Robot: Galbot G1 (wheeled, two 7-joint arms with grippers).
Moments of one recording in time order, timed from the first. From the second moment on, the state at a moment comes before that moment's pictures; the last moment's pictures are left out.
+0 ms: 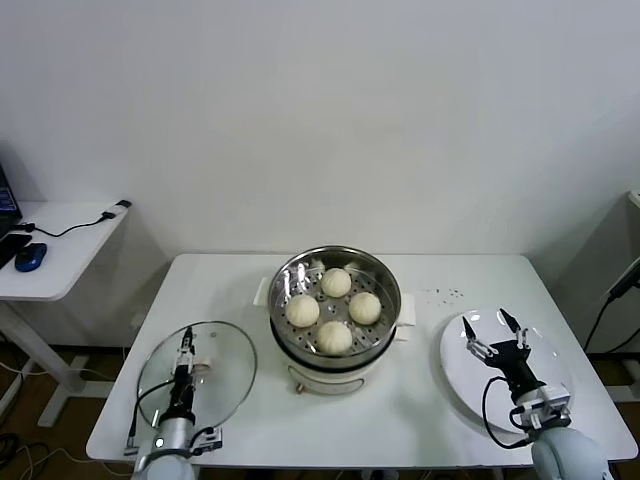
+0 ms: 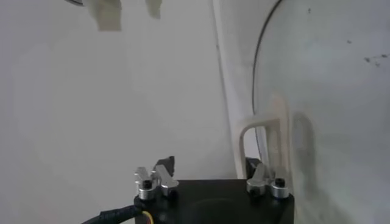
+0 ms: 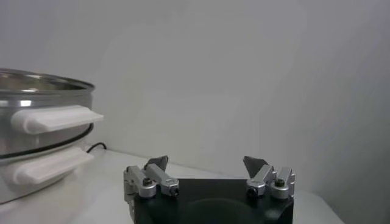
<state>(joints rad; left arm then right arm) 1.35 -1.48 -0.64 -1.51 1.60 0.09 -0.30 -1.39 1.09 0.63 1.68 0.32 0.13 -0.13</state>
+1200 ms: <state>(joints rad) 1.50 -1.28 -0.65 -1.97 1.36 0.29 -0.12 -1.30 1.05 0.61 1.59 0.29 0.14 -0.13</state>
